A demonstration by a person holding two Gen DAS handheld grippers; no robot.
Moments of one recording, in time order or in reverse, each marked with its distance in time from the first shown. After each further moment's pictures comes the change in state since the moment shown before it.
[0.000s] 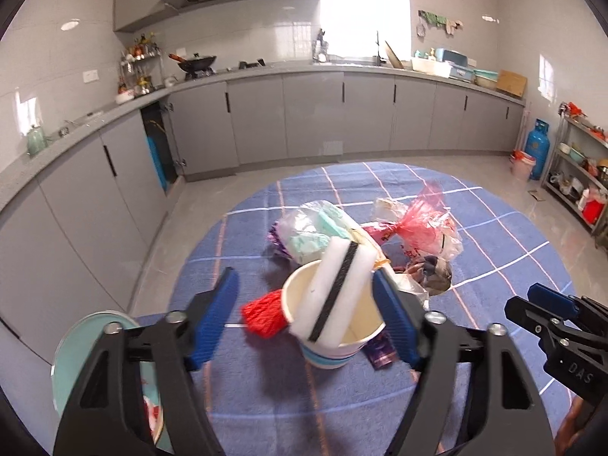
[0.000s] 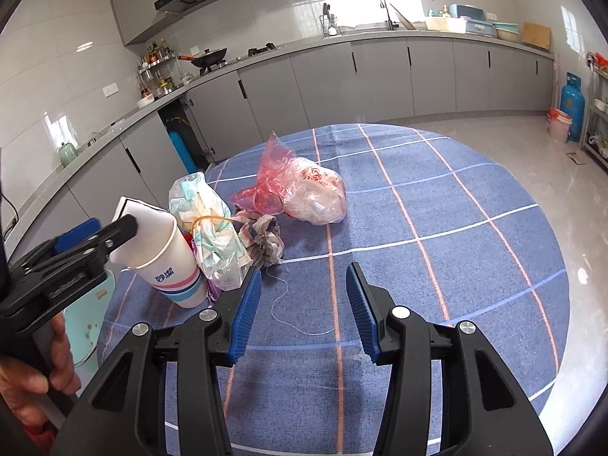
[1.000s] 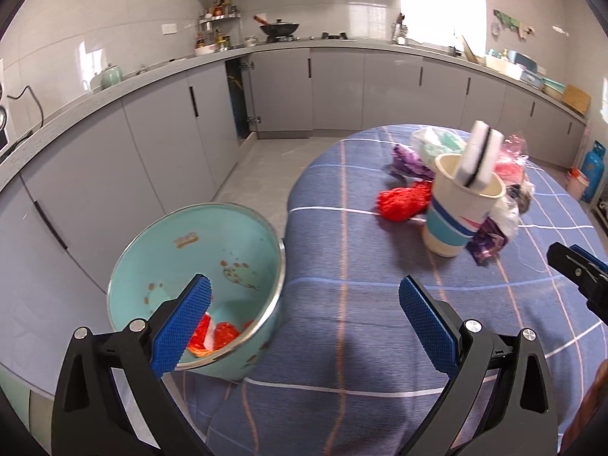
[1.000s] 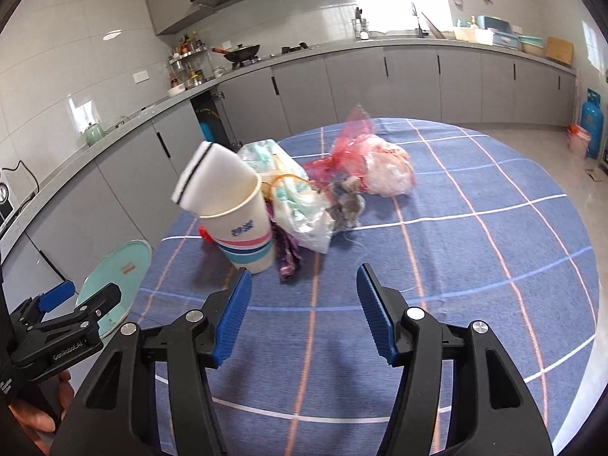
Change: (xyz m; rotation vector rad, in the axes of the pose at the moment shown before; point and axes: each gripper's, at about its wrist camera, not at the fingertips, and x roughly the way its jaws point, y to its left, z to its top) left arm -0.063 0.077 -0.094 -0.162 0.078 0.220; right arm -0.005 0.061 -0.043 -0.065 -0.020 0.066
